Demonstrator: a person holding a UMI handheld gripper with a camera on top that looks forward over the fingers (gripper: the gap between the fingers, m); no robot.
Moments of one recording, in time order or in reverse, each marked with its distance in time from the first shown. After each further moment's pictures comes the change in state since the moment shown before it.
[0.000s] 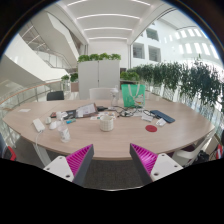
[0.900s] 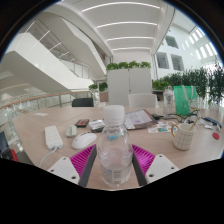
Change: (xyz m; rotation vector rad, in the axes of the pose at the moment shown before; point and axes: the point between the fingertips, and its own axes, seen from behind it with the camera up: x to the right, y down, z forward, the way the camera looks) arm -0.305 -0.003 0.264 0.155 -0.294 -0.025
